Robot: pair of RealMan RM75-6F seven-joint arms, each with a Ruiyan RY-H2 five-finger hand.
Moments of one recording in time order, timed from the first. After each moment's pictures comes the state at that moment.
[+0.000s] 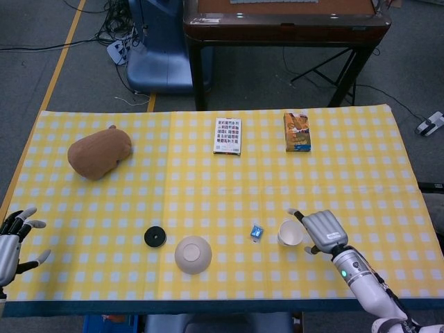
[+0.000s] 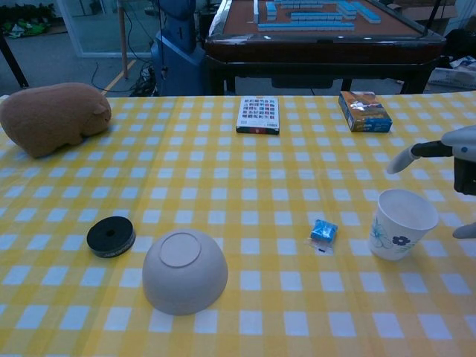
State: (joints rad) left arm -0.08 -1.08 -0.05 -1.62 1.47 1.50 0.03; right arm 0.49 -1.14 0.07 -1.97 -1.03 0.95 -0.65
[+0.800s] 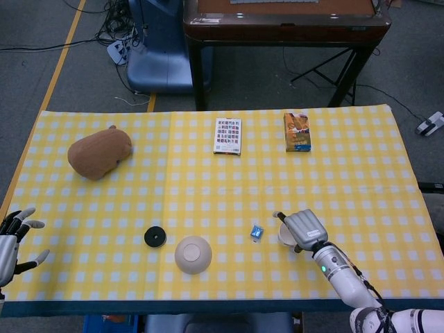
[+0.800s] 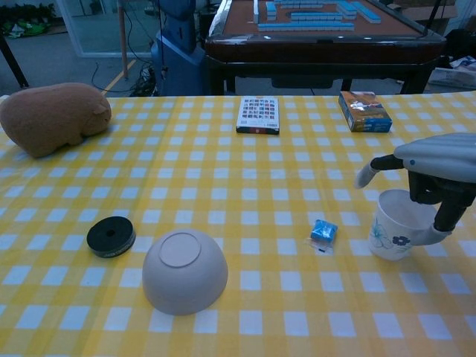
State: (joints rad) left arm -0.08 -1.08 -0.05 -1.63 1.48 1.50 0.01; right arm 0.62 -1.26 0.03 -1.93 -0.91 0.98 -0.71
